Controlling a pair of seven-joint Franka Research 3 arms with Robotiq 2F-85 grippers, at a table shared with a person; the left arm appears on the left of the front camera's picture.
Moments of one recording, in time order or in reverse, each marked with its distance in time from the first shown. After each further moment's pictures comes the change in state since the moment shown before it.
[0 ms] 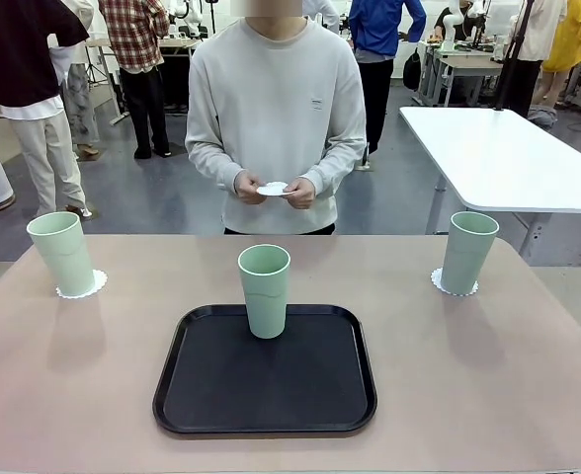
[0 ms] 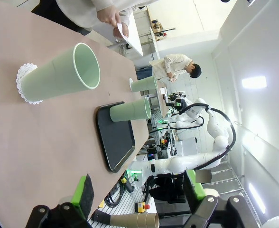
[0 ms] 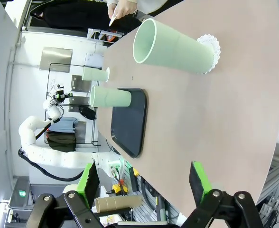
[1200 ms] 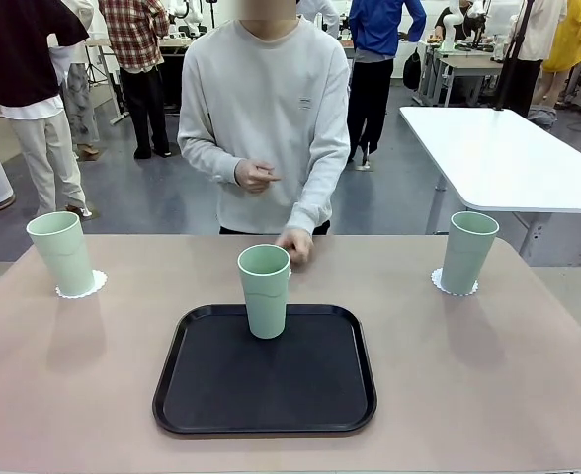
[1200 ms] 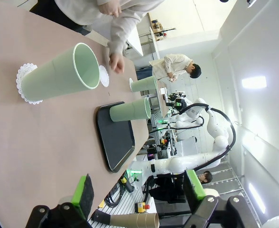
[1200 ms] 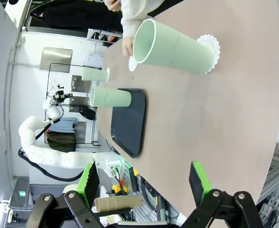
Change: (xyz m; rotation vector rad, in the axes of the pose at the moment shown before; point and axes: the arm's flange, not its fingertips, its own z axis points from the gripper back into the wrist) left arm 0.000 0.000 0.000 0.000 0.000 0.000; right arm 0.000 0.000 0.001 0.000 -0.001 -0.001
